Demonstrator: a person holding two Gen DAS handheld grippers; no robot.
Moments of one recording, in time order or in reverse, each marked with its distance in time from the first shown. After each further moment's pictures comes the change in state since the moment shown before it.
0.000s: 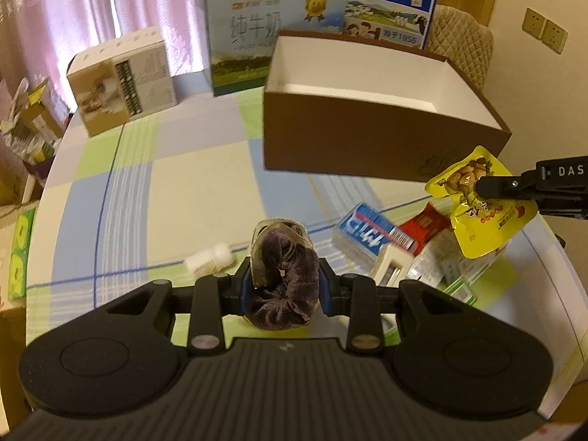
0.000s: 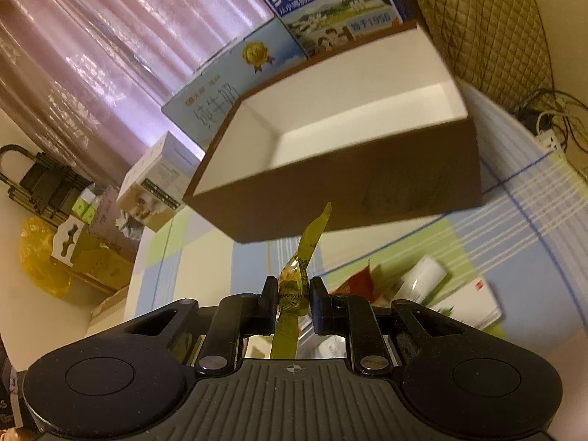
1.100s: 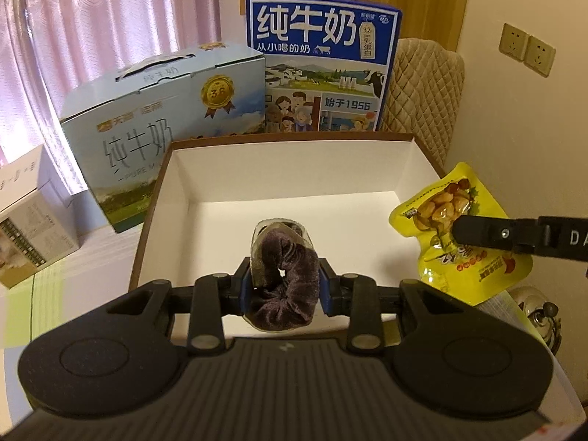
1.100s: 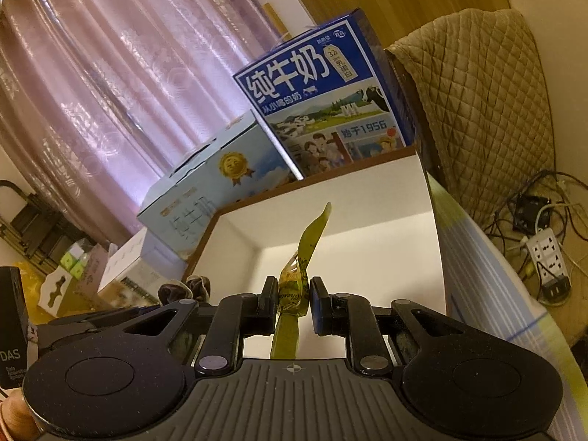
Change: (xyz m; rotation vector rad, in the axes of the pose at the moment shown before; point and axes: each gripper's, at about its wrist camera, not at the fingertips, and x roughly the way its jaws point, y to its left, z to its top) left arm 0.100 -0.089 0.183 0.109 -0.086 -0.077; right arm 0.025 -0.024 0.133 -0.032 -0.164 -0.023
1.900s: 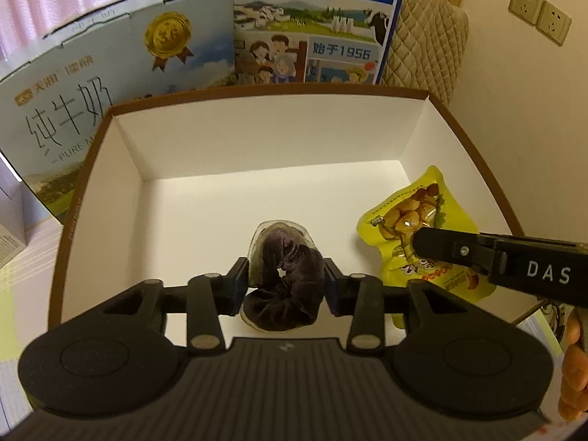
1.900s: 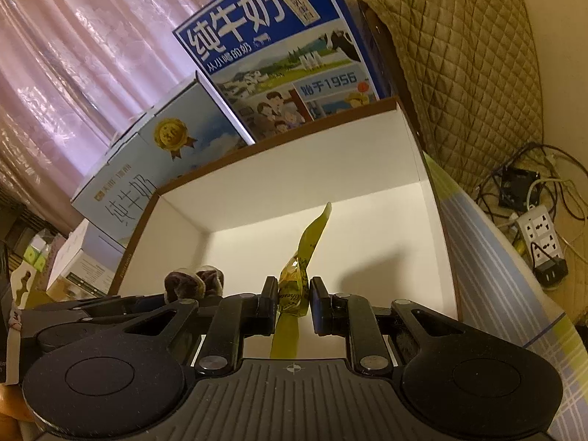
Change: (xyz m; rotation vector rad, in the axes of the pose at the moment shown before) left arm 0.090 -0.006 0.012 0.021 0.149 -0.068; right arm 0.072 -0.032 -0.003 0.034 0.094 -0.099
